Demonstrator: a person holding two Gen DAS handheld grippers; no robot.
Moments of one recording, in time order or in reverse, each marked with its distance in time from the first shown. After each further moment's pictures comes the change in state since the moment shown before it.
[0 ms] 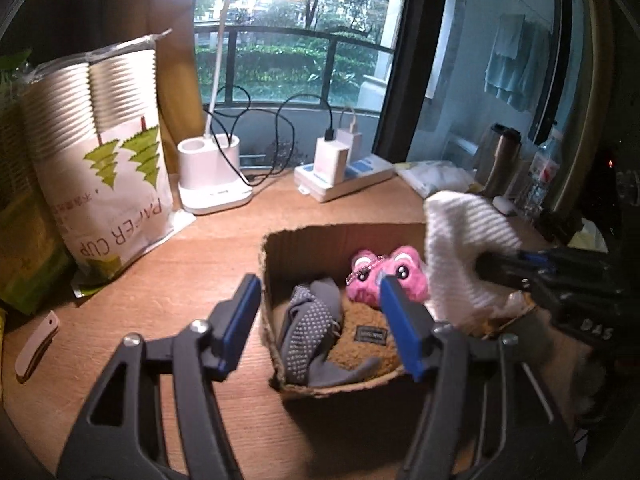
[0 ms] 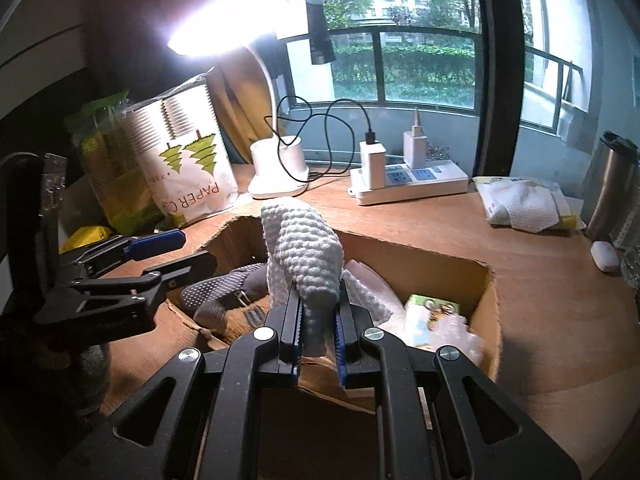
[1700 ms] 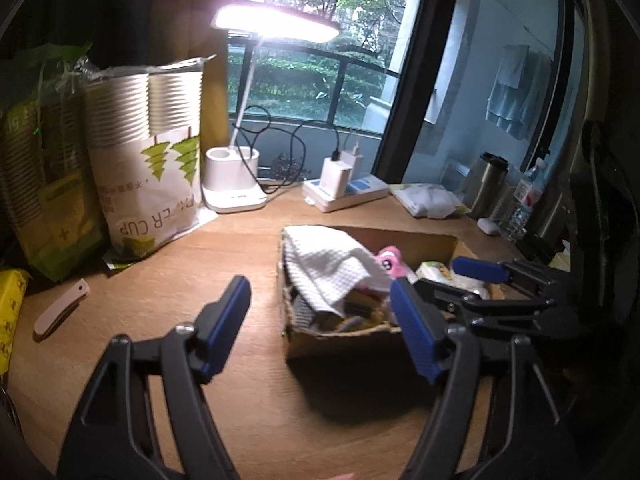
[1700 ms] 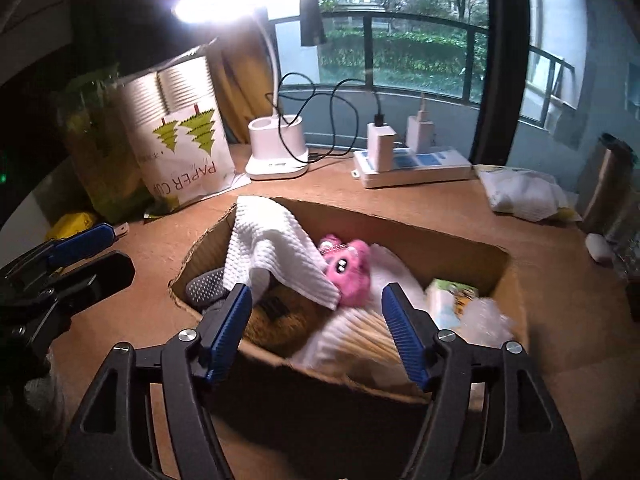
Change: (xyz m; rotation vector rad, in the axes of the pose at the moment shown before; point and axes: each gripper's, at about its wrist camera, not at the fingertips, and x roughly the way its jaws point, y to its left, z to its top) left arm -0.061 0.003 -0.015 -0.074 -0.065 -0.008; right arm 0.011 0.030 -0.002 0.002 0.062 -0.089
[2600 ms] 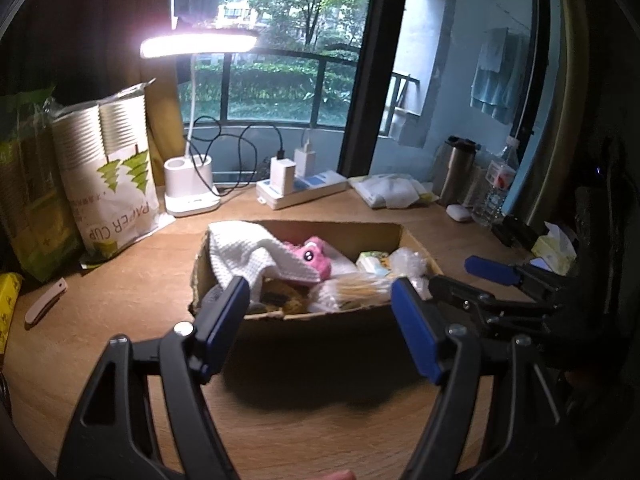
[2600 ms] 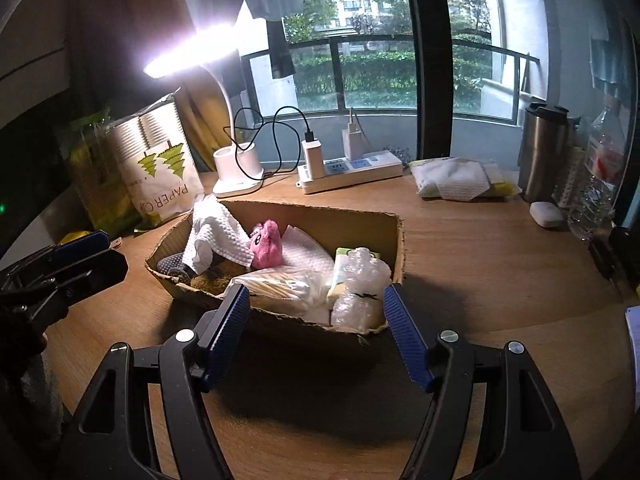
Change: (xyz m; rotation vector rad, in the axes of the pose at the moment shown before) left arm -0.015 -0.088 -0.010 0.071 -0.005 -0.002; right arm -0.067 -0.071 -0.049 0.084 -0.115 -0.021
